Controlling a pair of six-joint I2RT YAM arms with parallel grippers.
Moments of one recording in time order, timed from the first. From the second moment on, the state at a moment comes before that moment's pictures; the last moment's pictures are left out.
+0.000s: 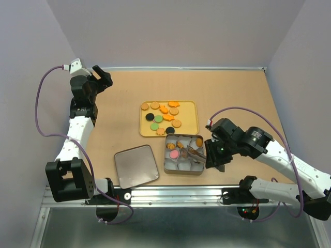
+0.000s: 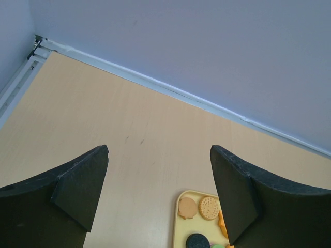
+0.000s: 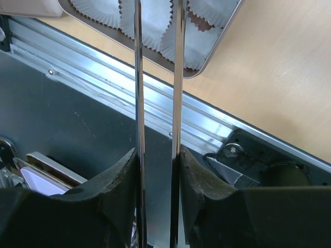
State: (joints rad) left arm 0.09 1.30 1.03 0.15 0.04 -0.43; right arm 0.87 1.00 1.07 -1.21 -0.16 0.60
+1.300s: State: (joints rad) left arm 0.09 1.30 1.03 0.15 0.03 -0.43; right arm 0.86 1.61 1.64 -1.08 -0.01 0.50
